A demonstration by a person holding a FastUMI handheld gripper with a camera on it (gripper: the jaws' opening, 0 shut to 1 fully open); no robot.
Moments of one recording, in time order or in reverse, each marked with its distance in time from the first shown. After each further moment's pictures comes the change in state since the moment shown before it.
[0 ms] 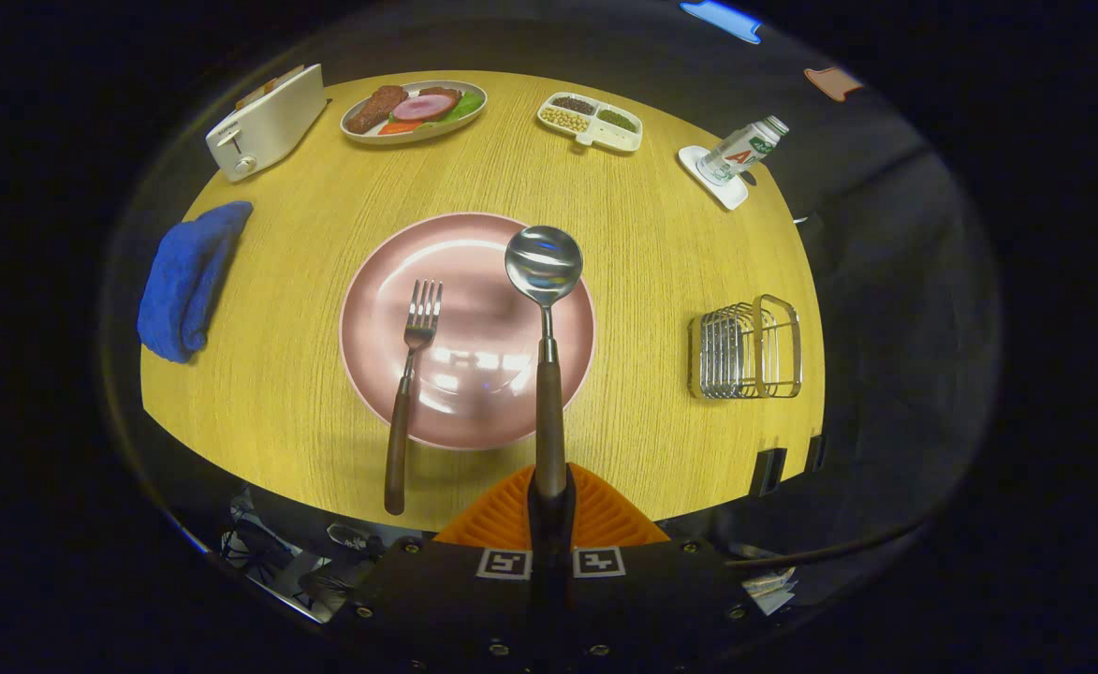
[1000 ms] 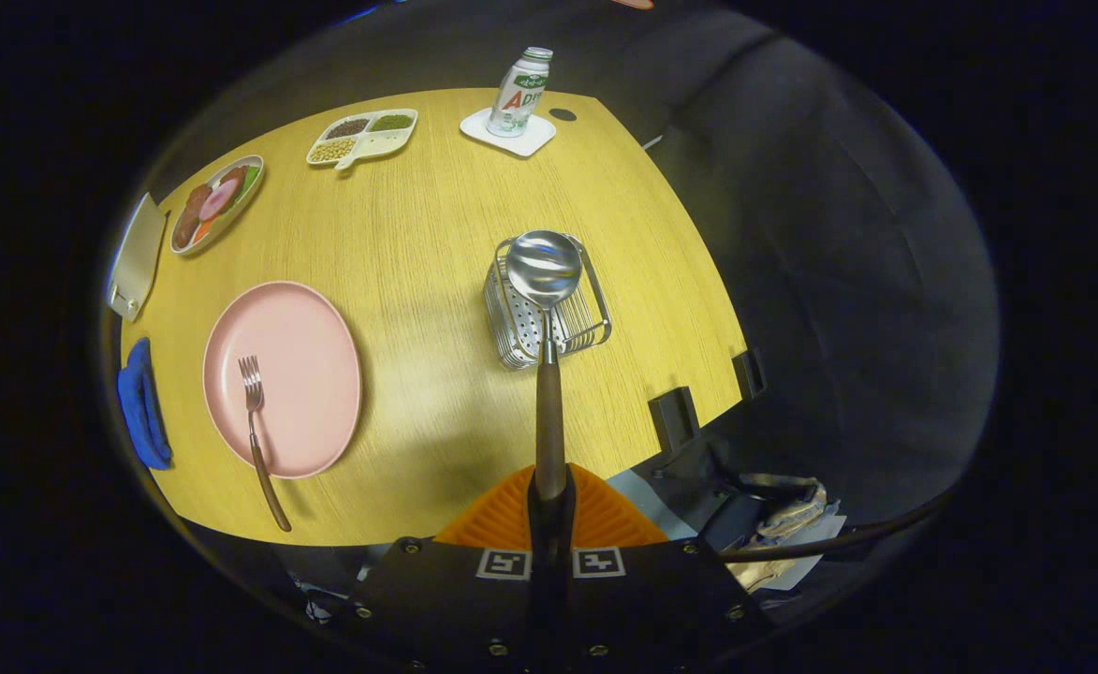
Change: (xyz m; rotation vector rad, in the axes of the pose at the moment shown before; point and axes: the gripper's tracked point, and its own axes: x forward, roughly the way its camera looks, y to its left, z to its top) arm 0.013 -0.156 -0.039 0.362 0.115 -0.117
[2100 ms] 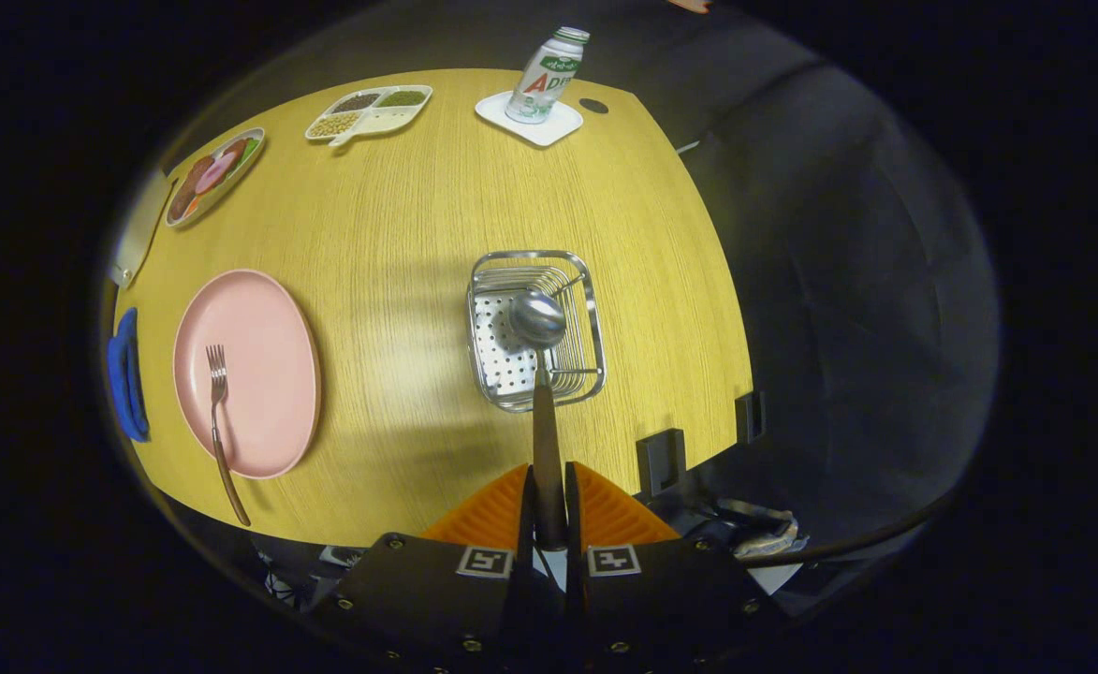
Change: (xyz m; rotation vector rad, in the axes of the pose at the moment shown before) arm 0.026 -0.013 0.039 -0.147 0.002 0.005
